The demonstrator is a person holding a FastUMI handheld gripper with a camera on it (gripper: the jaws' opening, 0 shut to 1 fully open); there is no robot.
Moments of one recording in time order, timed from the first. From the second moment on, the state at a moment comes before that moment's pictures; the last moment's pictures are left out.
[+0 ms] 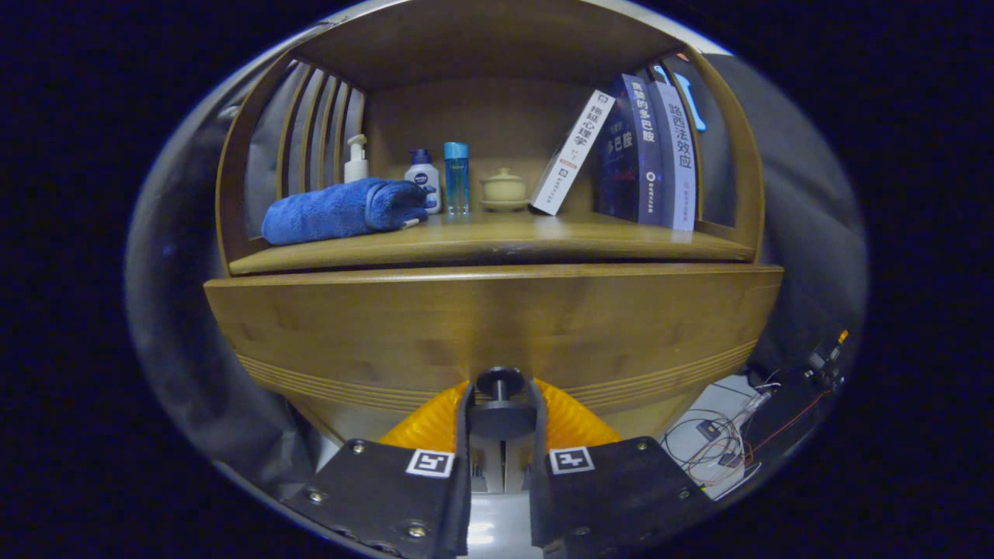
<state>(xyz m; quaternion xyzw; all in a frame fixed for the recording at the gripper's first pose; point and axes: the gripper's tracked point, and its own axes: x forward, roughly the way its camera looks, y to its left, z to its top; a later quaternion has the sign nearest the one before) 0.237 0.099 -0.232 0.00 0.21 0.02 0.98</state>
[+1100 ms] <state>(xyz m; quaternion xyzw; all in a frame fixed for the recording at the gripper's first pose) 0.125 0.084 -0.228 0.01 0.23 0.00 0.97</state>
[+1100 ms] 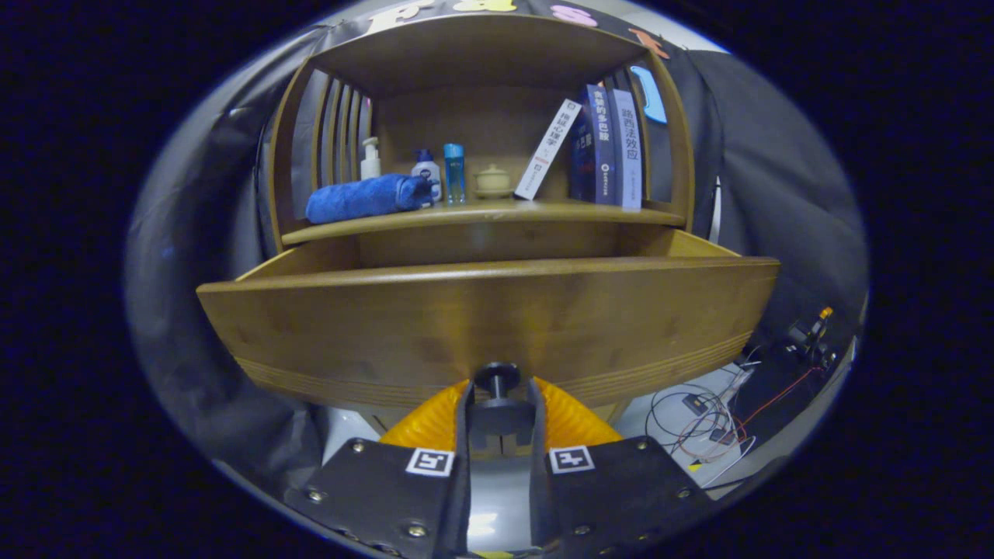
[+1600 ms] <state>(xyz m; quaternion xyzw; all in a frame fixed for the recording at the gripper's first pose) 0.123 0.083 -0.227 0.02 0.23 0.01 0.97</state>
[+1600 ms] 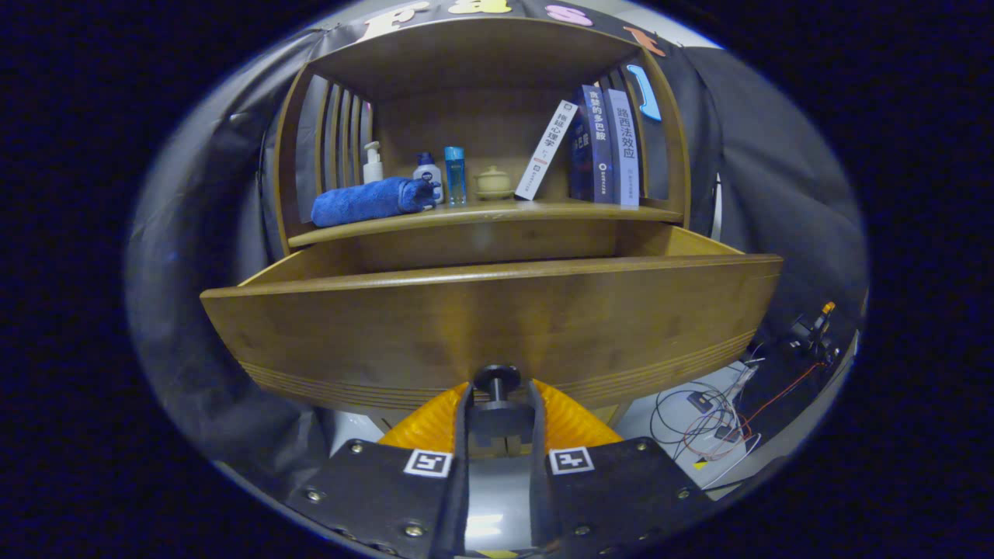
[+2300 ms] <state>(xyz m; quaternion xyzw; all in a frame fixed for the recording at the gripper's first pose) 0.126 0.093 -0.199 0.05 0.19 0.04 0.98</state>
